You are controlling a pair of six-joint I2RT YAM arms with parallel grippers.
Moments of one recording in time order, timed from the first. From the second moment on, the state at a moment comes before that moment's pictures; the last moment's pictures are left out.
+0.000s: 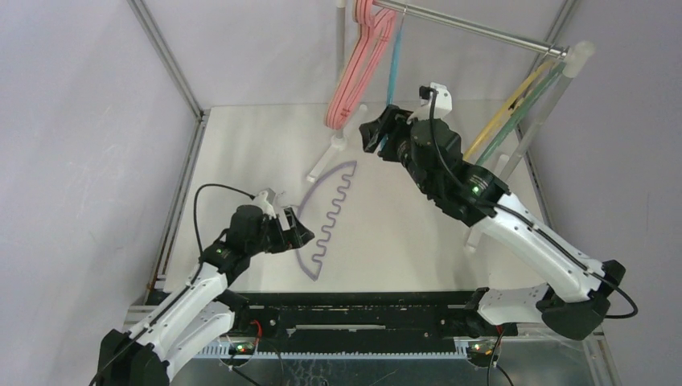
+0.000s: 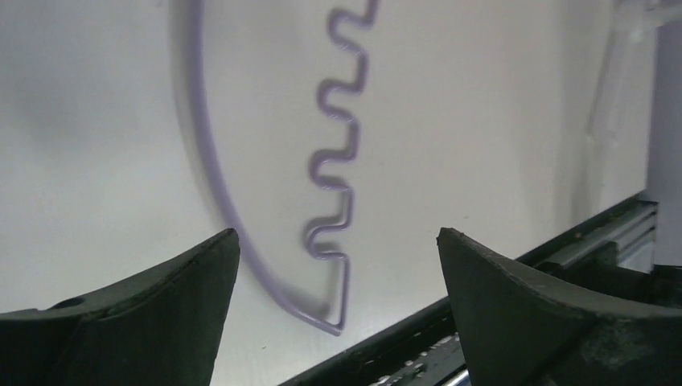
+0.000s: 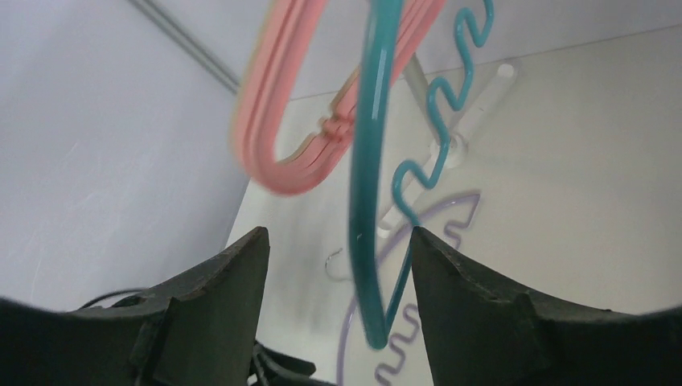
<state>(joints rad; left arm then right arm) -0.42 0.76 0.43 -0.29 0.20 -0.63 0.83 1.27 1.50 -0.42 0.50 0.62</state>
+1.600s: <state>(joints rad) -0.42 1.37 0.70 -0.31 0.04 -0.63 0.72 1.08 1.29 -0.64 0.09 0.42</state>
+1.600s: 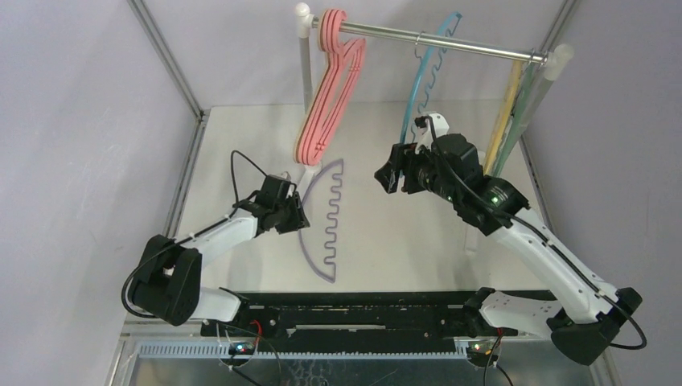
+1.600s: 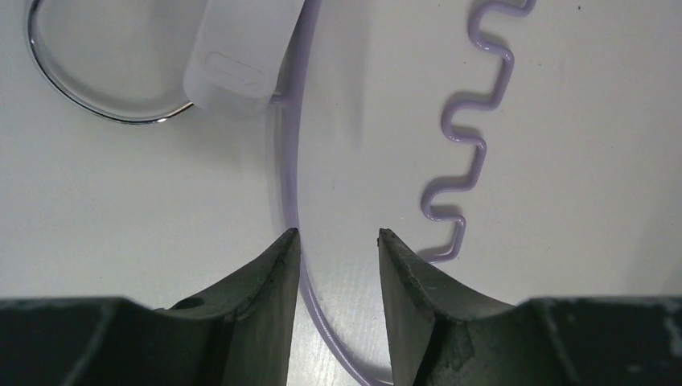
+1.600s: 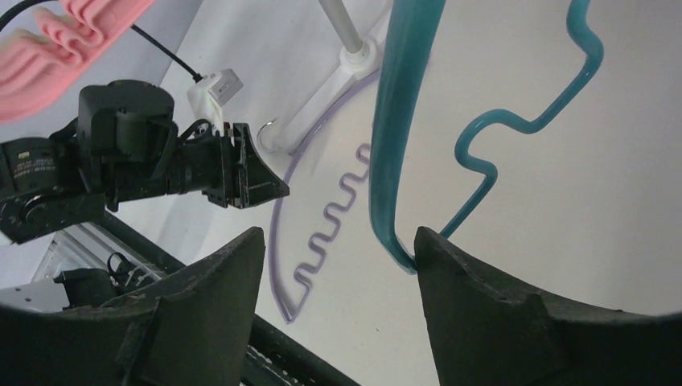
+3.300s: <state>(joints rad) -0.42 1.43 0.70 -0.21 0.09 -0.59 0.68 0.84 1.35 -0.52 0.30 0.31</state>
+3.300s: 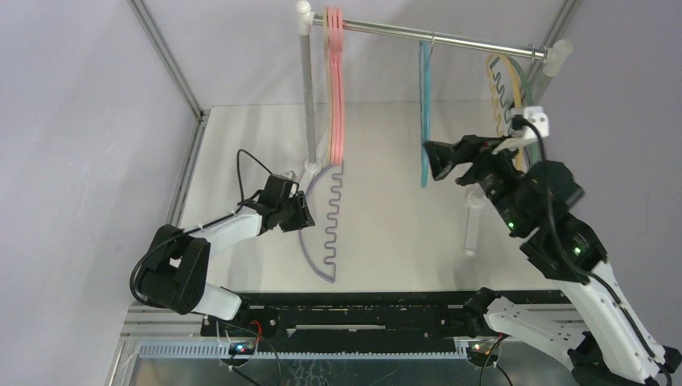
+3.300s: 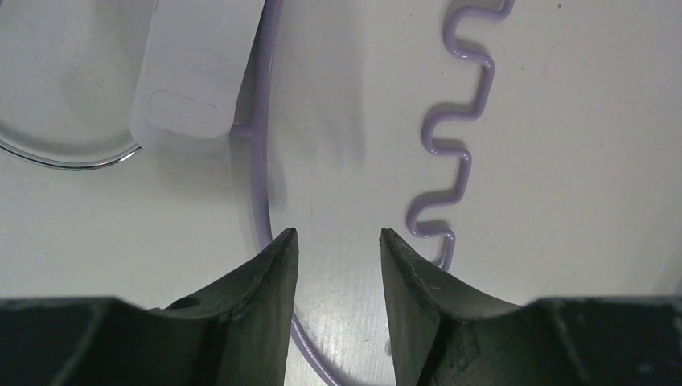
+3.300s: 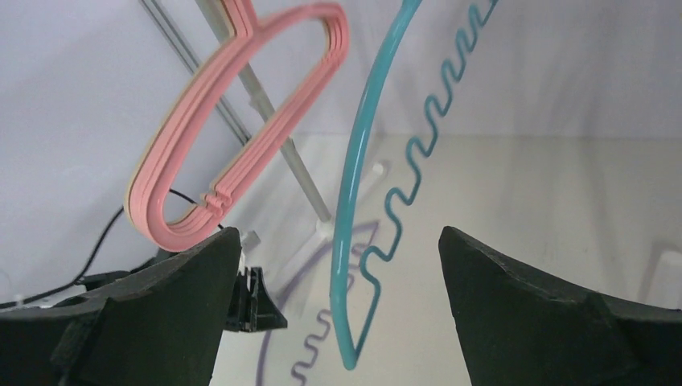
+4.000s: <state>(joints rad) -0.42 1.37 0.75 -0.33 0.05 -0.54 1.11 1.10 1.55 -0.67 0.03 0.17</state>
